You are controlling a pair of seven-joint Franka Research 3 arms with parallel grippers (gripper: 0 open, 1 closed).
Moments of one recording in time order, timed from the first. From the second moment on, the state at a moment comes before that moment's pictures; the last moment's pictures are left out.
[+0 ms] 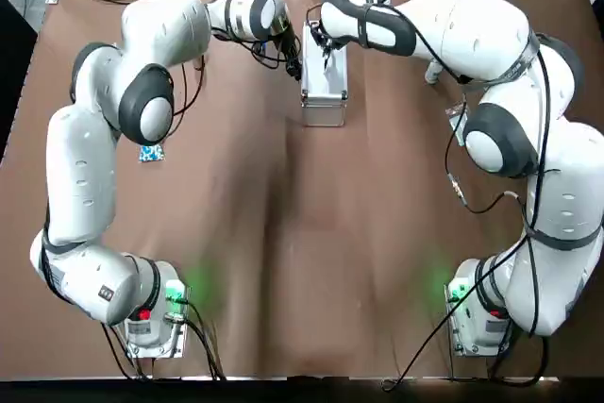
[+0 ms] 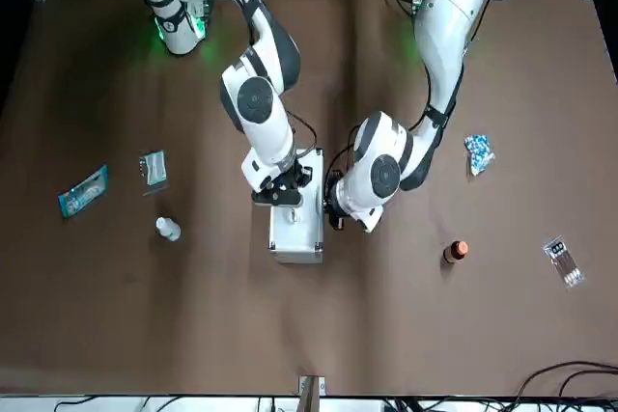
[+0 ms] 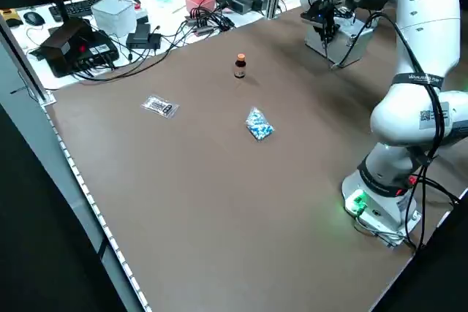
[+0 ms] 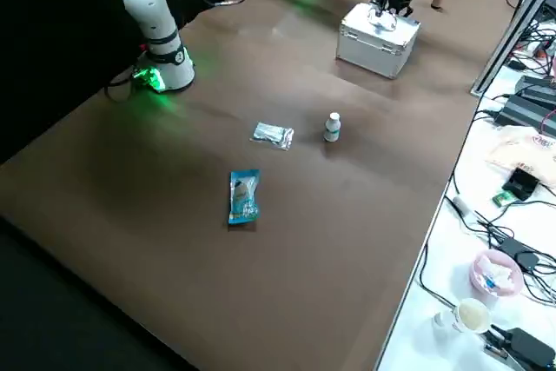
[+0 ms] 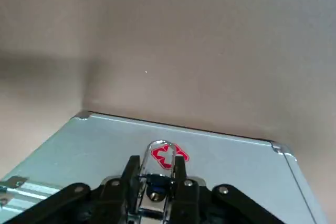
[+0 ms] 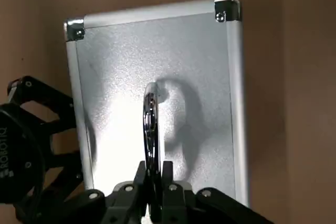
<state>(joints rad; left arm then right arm) -0.47 0.75 -0.17 -1.45 -0.31 2.24 -2.05 0.74 0.60 -0.10 -1.43 0.18 2.13 0.69</state>
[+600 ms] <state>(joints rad) -0.47 0.75 -0.18 -1.44 -0.31 2.24 -2.05 0.69 0.58 -0.09 -1.38 0.23 1.99 0.67</state>
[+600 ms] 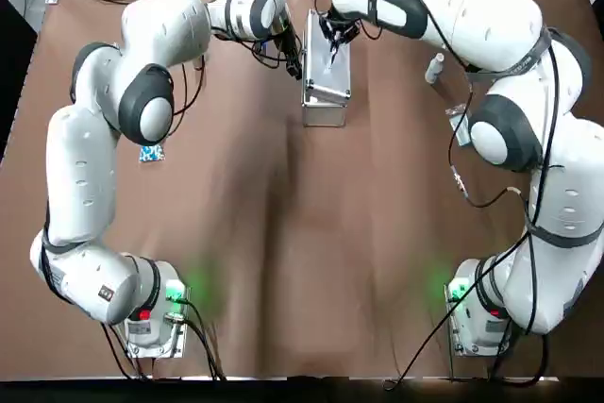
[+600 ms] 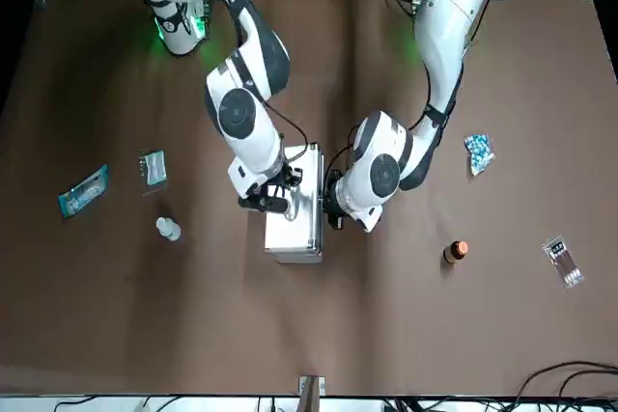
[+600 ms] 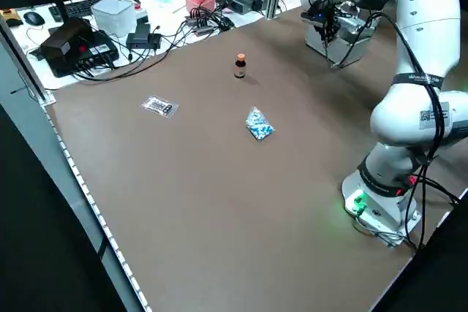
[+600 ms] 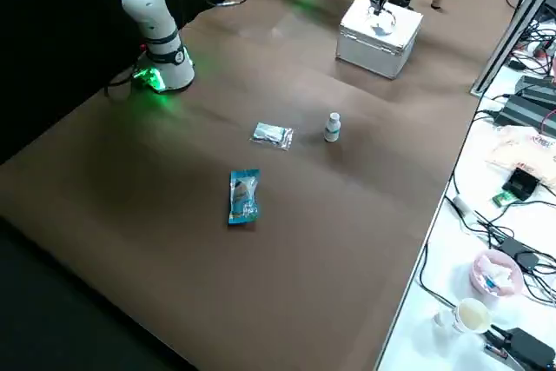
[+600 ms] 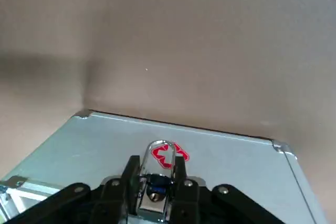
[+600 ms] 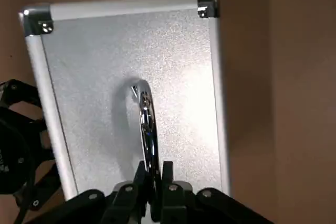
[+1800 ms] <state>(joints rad) -0.47 0.75 -0.17 -1.44 -0.31 2.24 -2.05 0.52 0.54 -0.08 -1.39 0.32 1.77 0.50</state>
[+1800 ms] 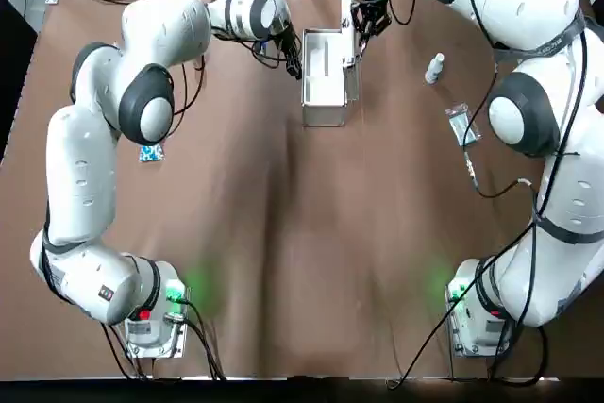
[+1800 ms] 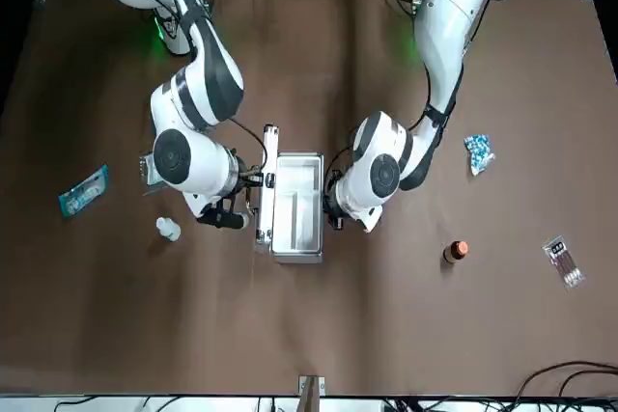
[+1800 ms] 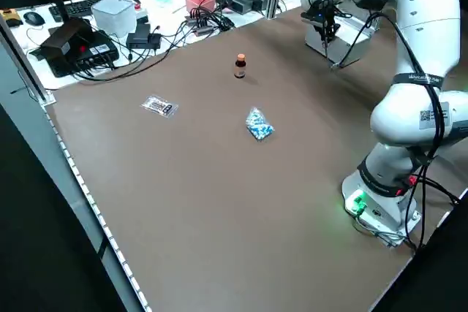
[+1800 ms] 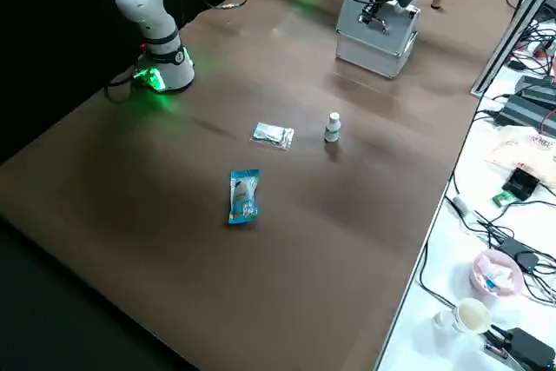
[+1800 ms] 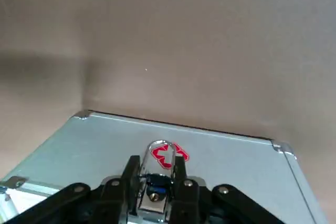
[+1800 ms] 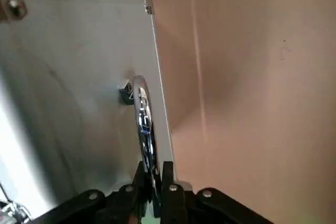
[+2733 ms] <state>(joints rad) -0.47 0.76 -0.17 -1.44 -0.31 2.24 -2.05 0.39 0.60 -0.10 -1.42 0.45 1.79 0.29</state>
